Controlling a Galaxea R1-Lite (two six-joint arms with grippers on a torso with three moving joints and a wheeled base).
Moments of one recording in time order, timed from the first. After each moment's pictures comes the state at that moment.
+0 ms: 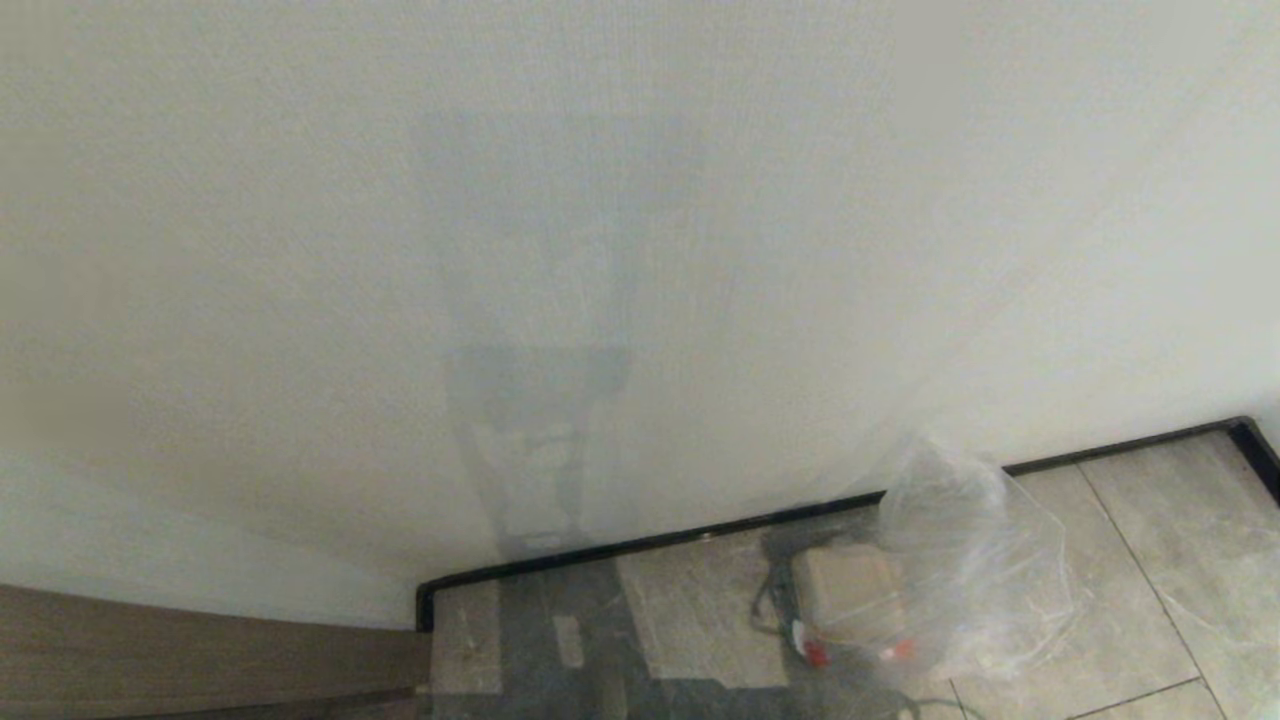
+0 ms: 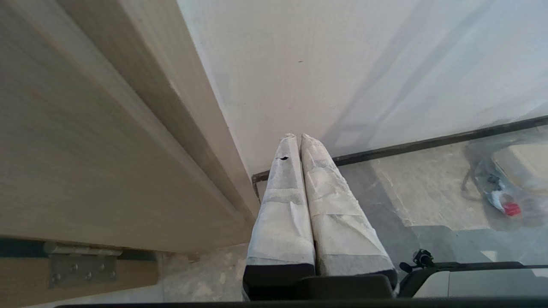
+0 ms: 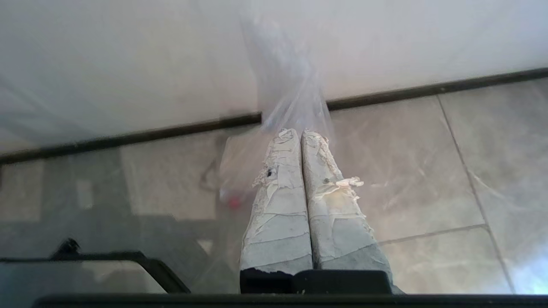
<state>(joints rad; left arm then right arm) 0.00 0.00 0.00 0.00 0.00 0.00 0.00 0.03 0.00 0.00 -0.01 -0.02</state>
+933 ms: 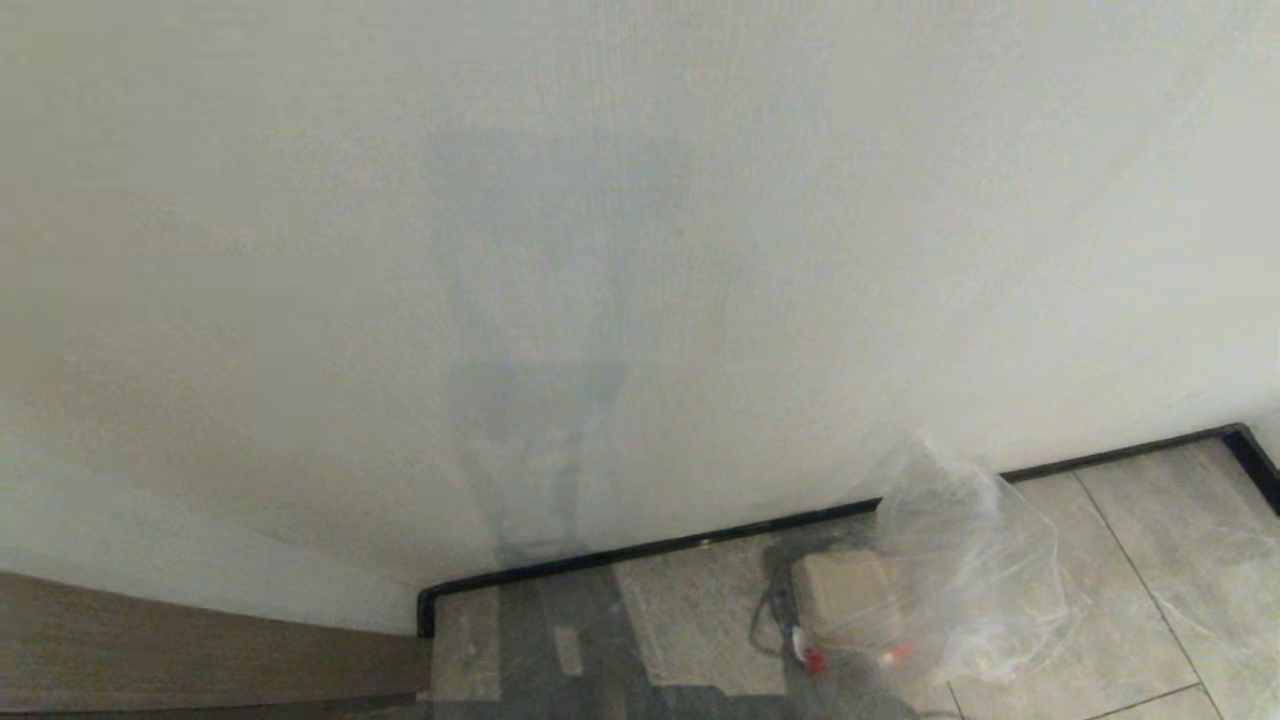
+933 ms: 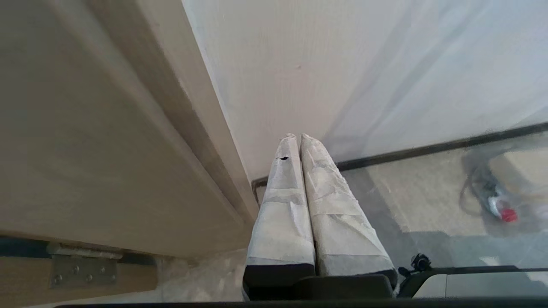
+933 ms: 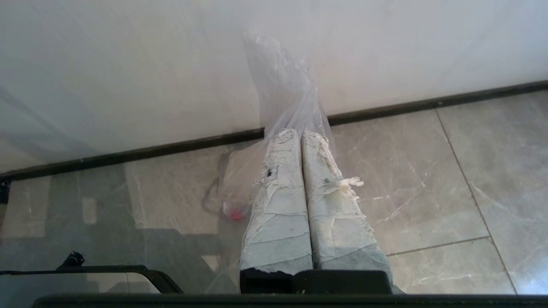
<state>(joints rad) 0.00 0.00 0.00 0.00 0.00 0.00 0.00 0.00 0.00 -0.01 -0.01 -0.01</state>
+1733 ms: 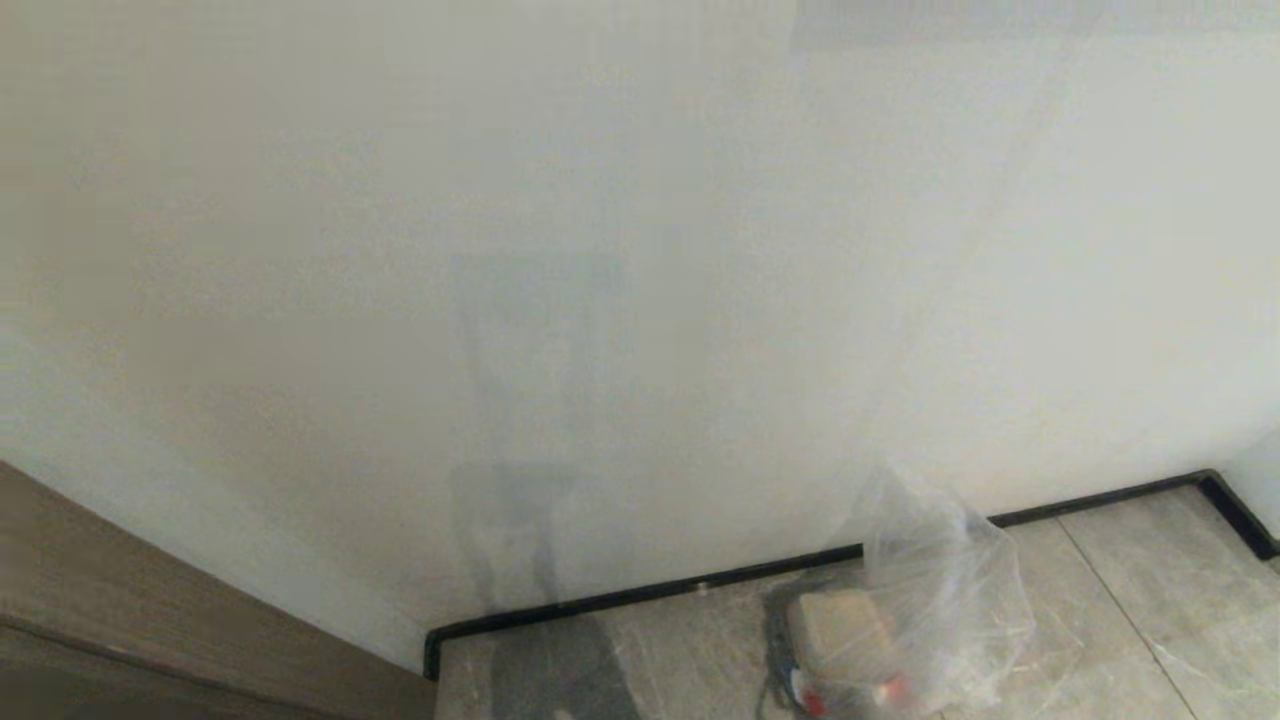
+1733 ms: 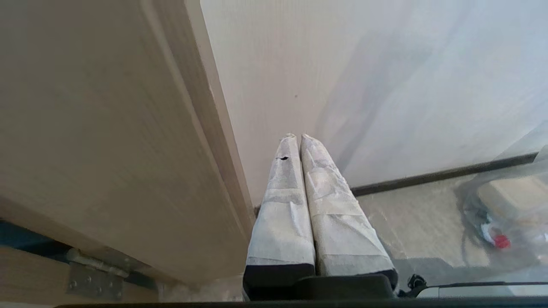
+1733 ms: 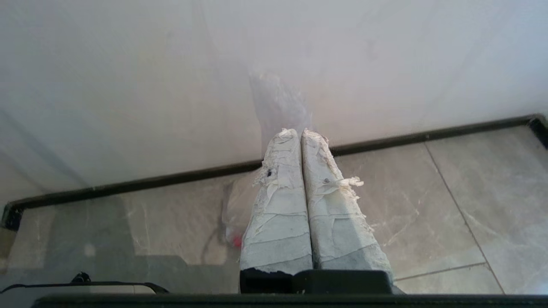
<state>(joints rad) 0.00 0.00 0.00 0.00 0.00 0.00 0.00 0.00 0.00 -0.01 -0.01 -0.01</state>
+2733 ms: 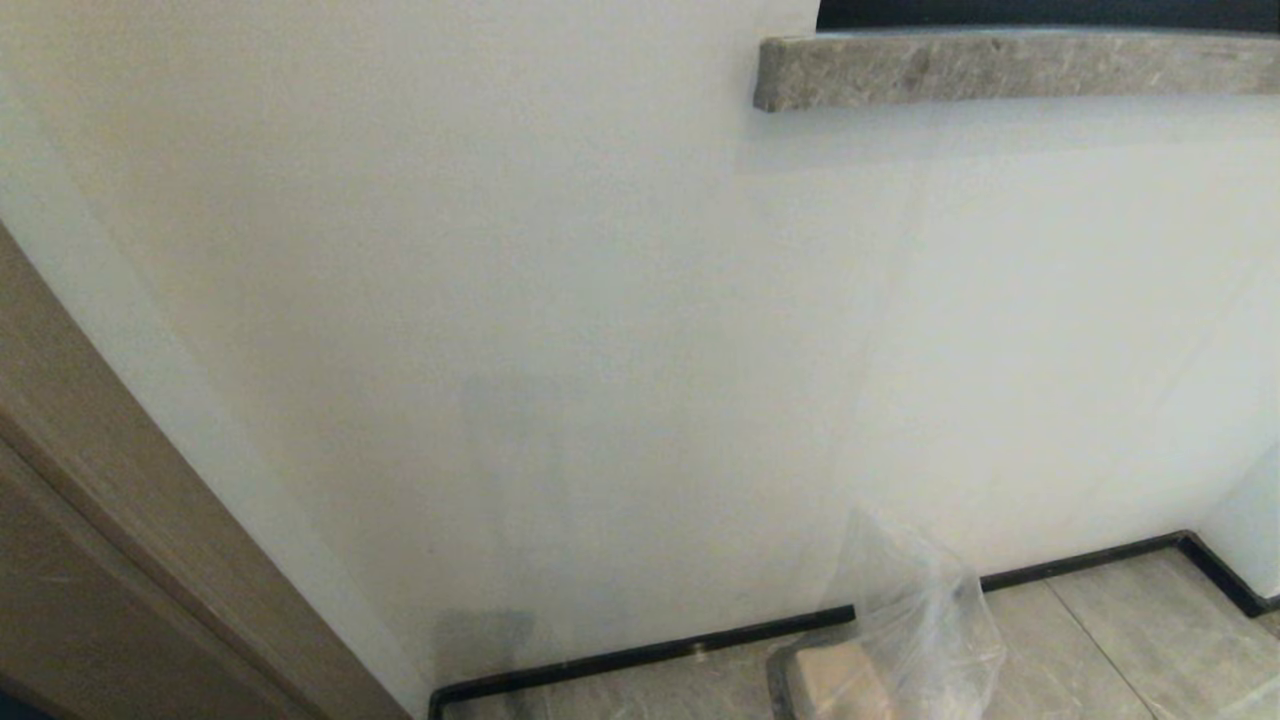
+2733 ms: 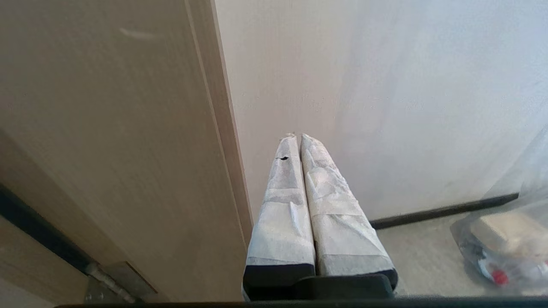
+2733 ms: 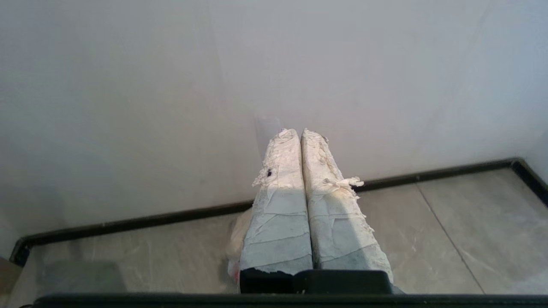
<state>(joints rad) 0.00 0.00 0.00 0.00 0.00 0.00 0.00 0.00 0.00 -0.01 -0.01 -0.01</state>
